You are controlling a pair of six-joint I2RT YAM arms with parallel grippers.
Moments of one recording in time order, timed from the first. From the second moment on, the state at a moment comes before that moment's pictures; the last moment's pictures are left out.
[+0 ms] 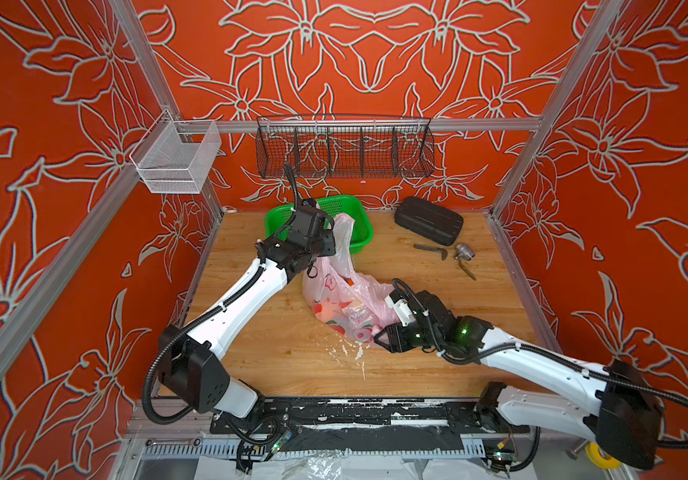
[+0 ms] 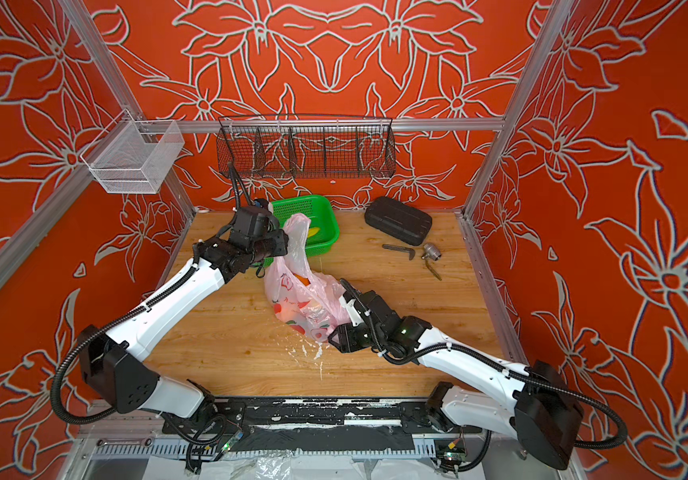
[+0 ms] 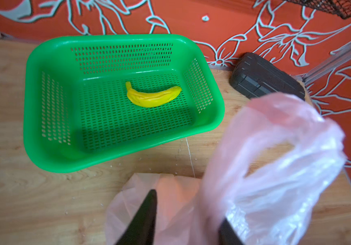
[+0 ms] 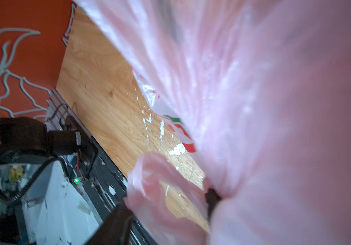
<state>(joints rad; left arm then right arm) -0.44 1.46 1.41 -0.60 -0.19 -0.48 0.83 1.09 0.66 -0.38 -0.27 0.60</state>
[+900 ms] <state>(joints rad) -0.63 0.95 1.06 -0.78 -0.04 -0.92 0.72 1.47 1.39 -0.63 -0.10 0.16</state>
